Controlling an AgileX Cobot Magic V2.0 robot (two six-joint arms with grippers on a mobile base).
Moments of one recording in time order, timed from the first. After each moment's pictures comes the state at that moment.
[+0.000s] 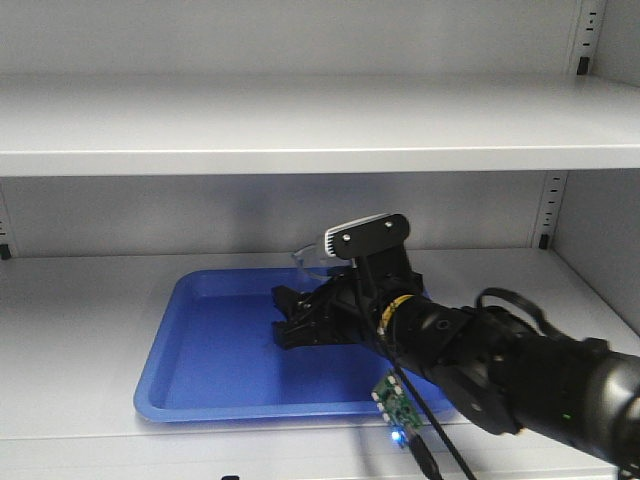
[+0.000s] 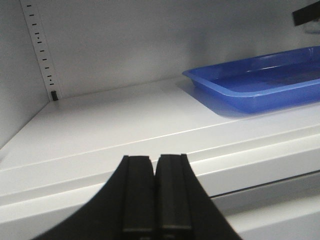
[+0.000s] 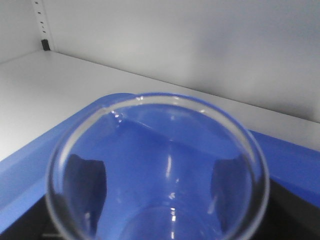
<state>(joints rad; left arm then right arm) -0.13 -0.01 0.03 0.05 0.00 0.09 0.53 1.78 -1.29 -0.36 -0.19 0.30</state>
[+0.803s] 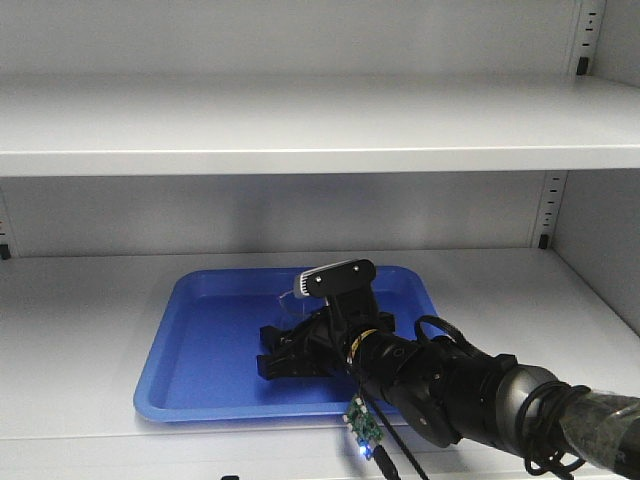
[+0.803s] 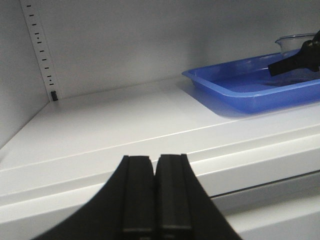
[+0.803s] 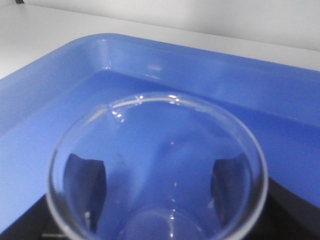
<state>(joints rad) -0.13 -0.01 0.03 0.05 0.00 0.09 0.53 1.96 -1.34 -0.31 -0.22 0.30</state>
